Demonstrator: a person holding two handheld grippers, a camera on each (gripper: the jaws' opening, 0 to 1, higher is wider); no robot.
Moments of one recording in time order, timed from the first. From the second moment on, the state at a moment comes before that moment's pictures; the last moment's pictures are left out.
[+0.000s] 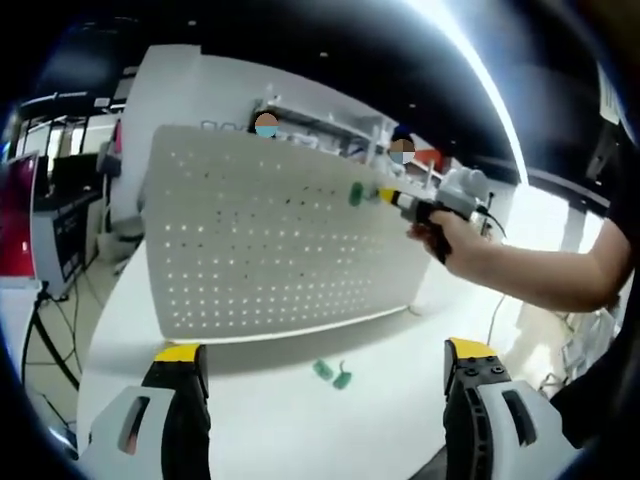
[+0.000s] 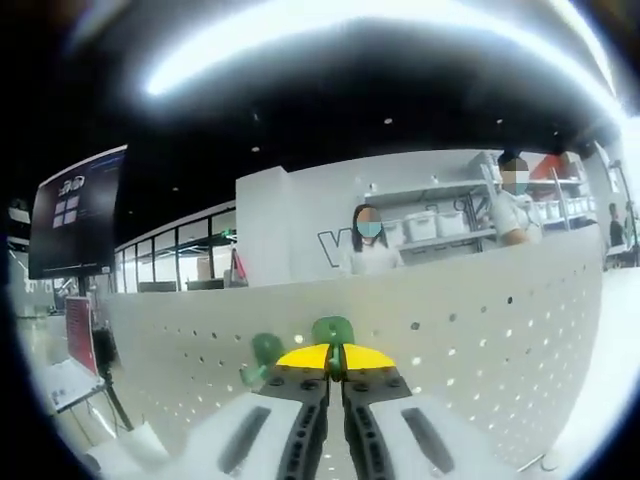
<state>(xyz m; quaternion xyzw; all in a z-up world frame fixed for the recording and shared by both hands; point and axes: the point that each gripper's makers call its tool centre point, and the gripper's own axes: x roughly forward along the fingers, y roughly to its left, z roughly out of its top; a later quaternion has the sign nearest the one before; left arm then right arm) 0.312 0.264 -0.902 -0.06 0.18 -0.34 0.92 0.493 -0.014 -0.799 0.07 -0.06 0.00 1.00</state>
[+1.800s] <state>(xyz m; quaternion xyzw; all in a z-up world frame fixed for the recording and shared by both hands) 0.302 0.271 -0.910 -0.04 0.20 -0.33 0.92 0.456 -0.024 -0.725 0.04 -0.11 0.00 0.99</state>
